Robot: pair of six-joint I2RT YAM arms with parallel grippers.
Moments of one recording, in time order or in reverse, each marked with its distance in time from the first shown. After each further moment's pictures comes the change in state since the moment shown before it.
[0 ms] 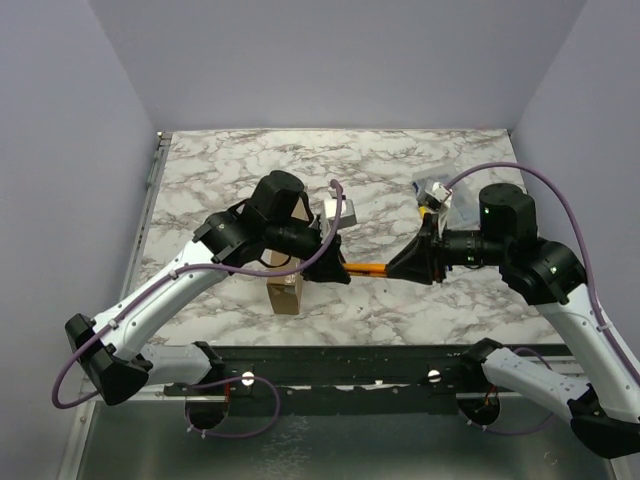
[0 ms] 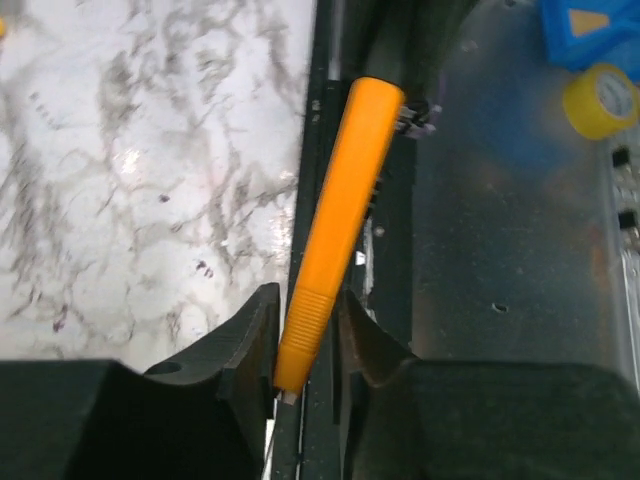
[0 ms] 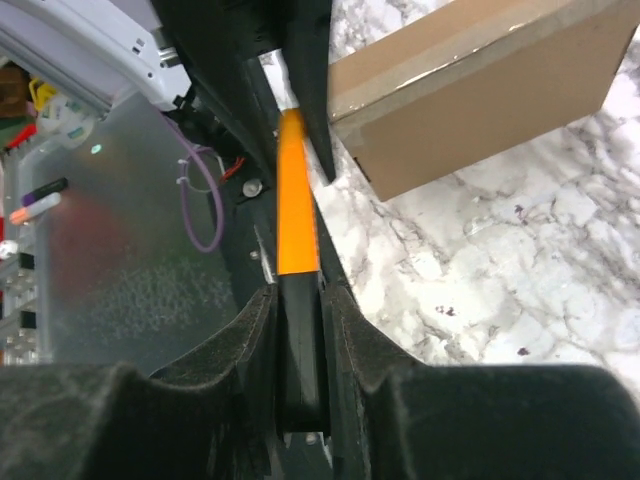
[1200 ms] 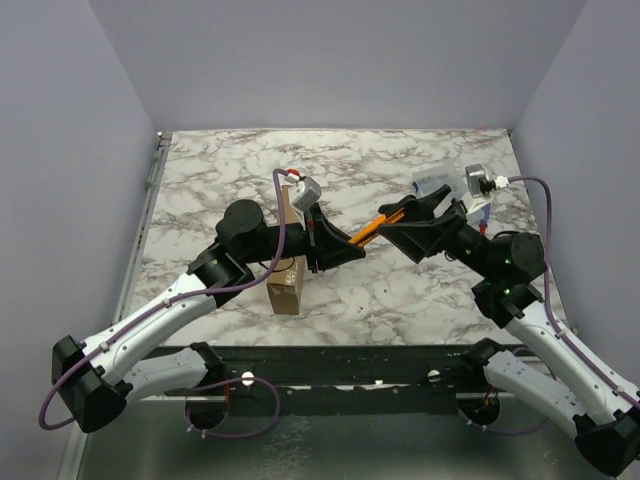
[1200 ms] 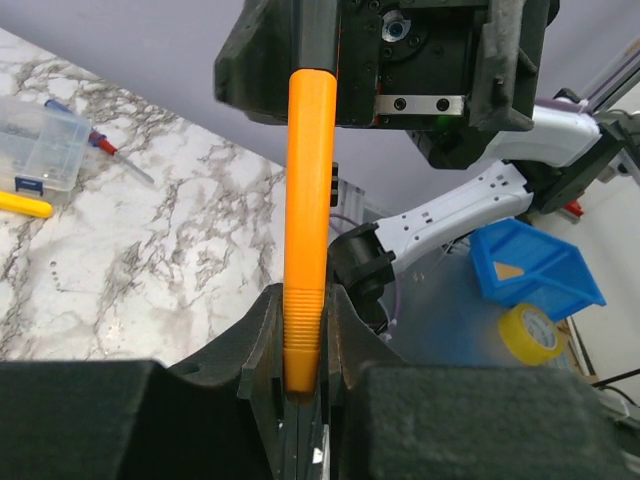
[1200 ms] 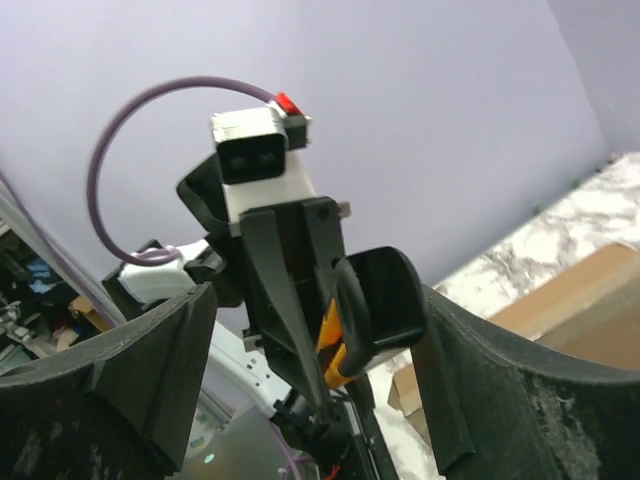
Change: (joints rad) left arm -0.002 -0.210 -0.387 0.850 -0.123 -0.563; right arm 0.004 -0.134 -0.529 1.318 0.223 0.784
